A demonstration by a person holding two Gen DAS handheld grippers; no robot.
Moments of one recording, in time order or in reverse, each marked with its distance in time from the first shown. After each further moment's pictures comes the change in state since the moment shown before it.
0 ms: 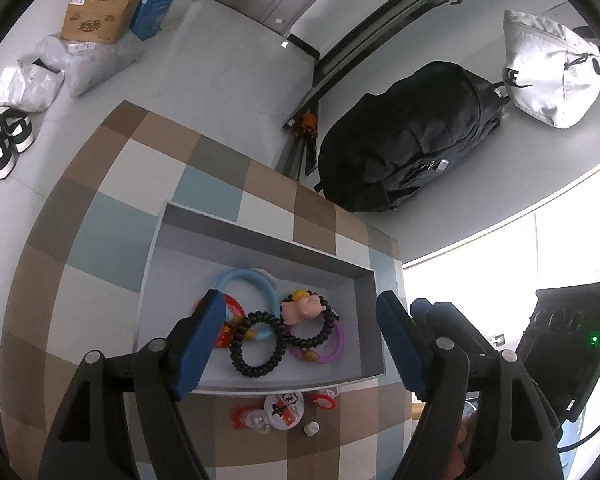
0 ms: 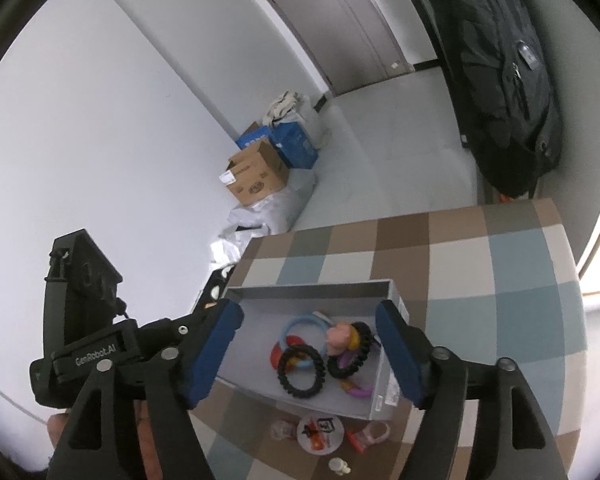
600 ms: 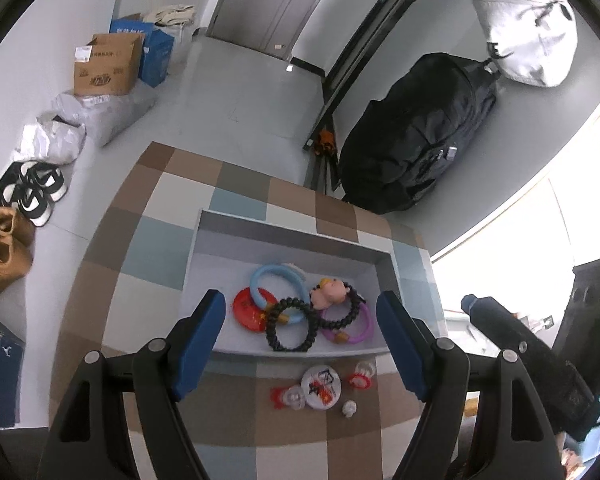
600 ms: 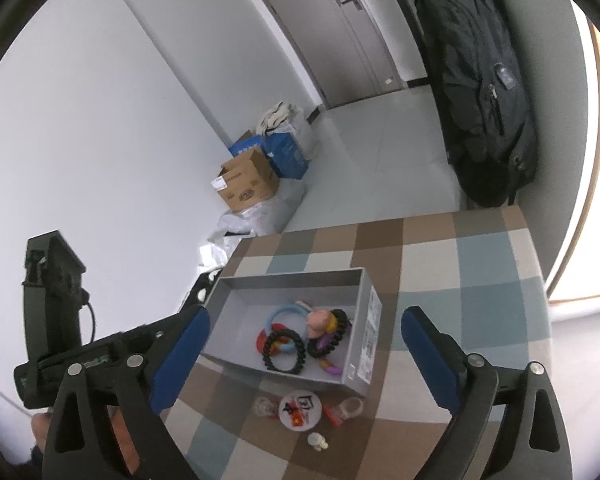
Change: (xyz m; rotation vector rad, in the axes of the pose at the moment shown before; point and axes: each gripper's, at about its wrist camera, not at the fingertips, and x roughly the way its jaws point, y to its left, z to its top) left arm -0.027 -0.016 -0.026 0.161 -0.093 0.151; right arm -0.034 0.001 -0.016 -0.047 -0.055 -0.055
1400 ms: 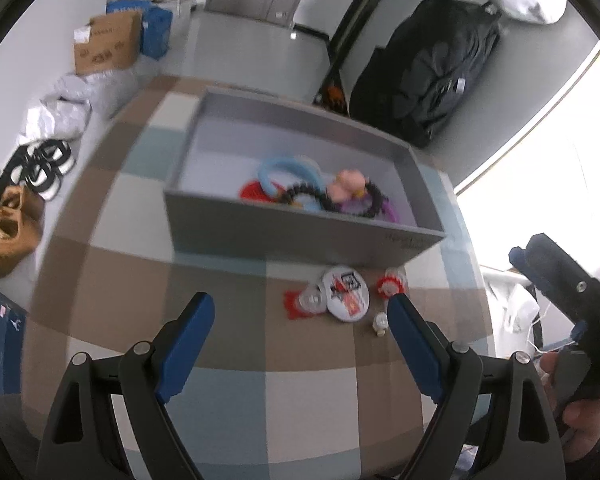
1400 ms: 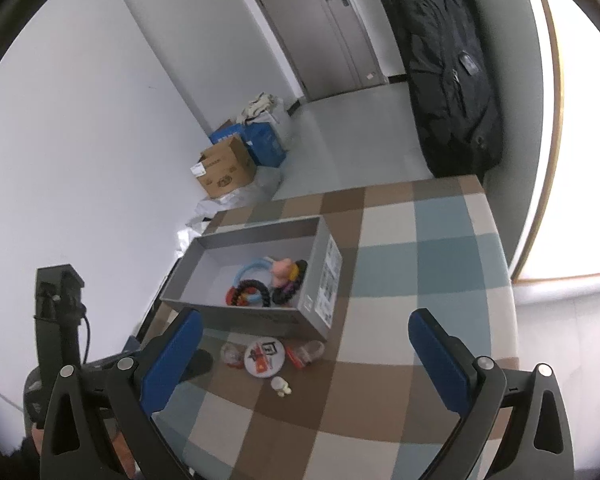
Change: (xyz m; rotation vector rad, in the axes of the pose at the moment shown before) left arm 0.023 0.001 -0.062 0.047 0.133 0.066; right arm -0.024 -0.014 -0.037 -0.011 0.032 -0.088
